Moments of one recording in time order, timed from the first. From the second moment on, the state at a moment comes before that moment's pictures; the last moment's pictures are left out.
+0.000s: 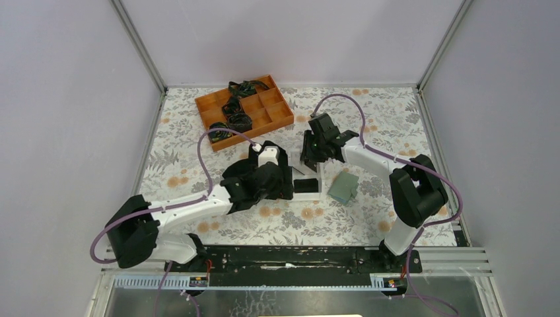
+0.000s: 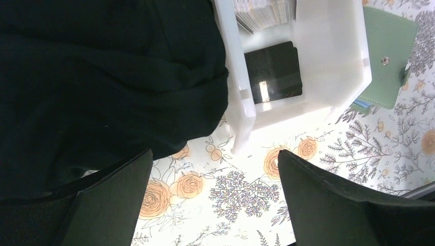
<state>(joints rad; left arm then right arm) -0.96 1.31 0.77 -0.26 -0.31 -0.75 0.59 1.72 1.18 -0.38 -0.02 0.59</state>
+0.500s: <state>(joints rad) -0.98 1.44 0.83 -0.23 -0.31 -0.73 0.59 1.72 1.24 -0.48 -0.01 0.59</state>
